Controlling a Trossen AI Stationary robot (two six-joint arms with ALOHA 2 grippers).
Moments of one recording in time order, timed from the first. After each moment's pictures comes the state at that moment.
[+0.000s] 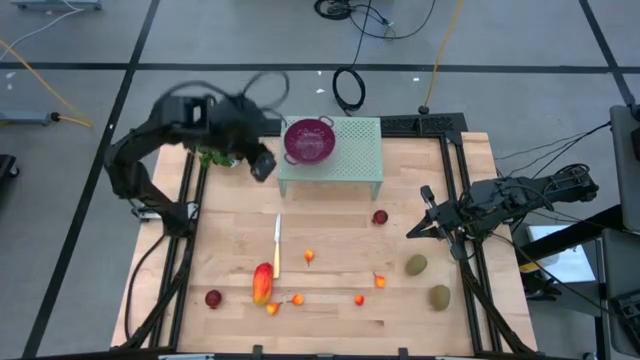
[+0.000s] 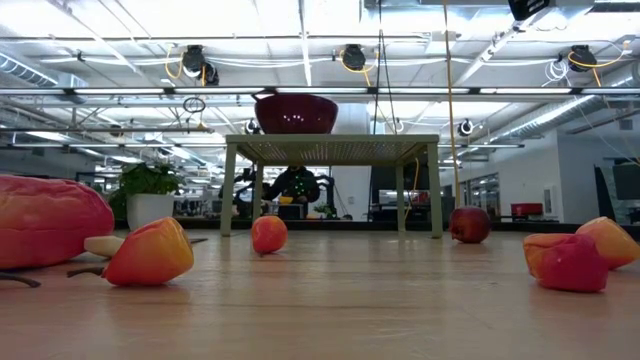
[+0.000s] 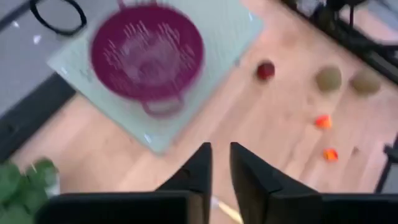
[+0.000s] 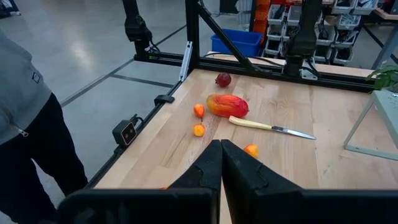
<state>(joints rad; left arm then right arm) 0.14 1.56 2.15 -1.52 -0.12 -0.50 0.27 0.60 0.71 -0.37 -0.11 0.01</state>
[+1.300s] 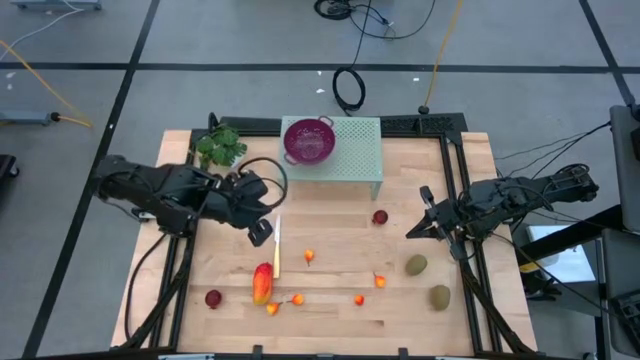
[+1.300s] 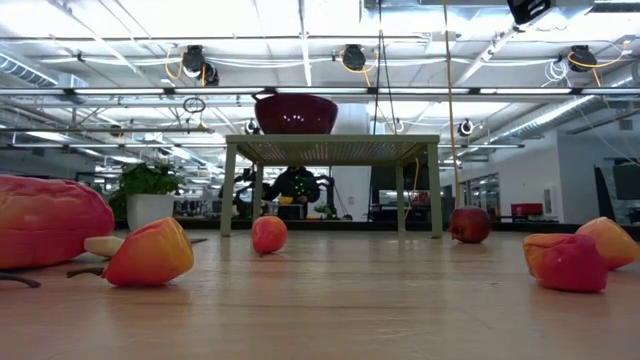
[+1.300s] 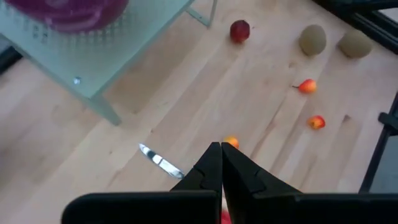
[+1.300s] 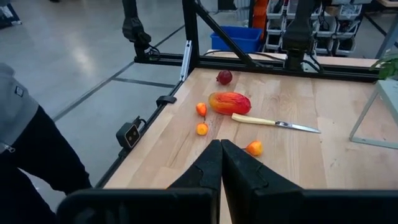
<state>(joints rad) -0.30 1.38 1.62 -1.24 -0.37 -0.85 0.27 0.61 0.71 -0.37 -0.11 0.07</state>
